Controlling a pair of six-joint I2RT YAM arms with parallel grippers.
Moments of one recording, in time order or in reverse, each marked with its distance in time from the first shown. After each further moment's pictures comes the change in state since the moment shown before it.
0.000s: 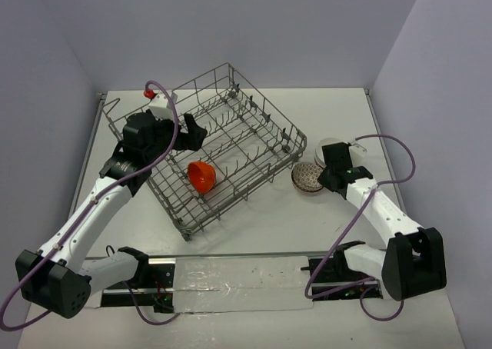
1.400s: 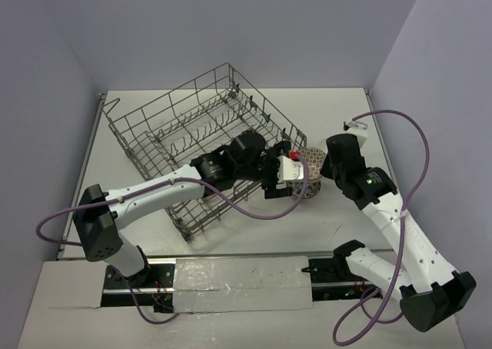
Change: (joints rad) left arm -0.649 0.454 0.346 -0.043 0.235 0.746; right arm 0.205 -0.230 0.273 -0.237 0.110 -0.231
